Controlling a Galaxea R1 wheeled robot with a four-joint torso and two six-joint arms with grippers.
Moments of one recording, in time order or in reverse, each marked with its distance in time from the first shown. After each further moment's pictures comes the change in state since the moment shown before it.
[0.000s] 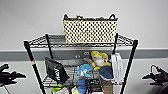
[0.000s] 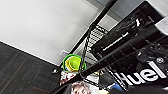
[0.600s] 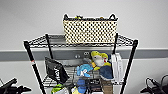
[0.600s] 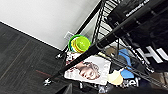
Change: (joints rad) left arm 0.296 0.087 -0.023 0.007 -0.201 0.019; right arm -0.213 0.087 -0.074 0.001 0.034 -0.051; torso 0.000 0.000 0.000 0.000
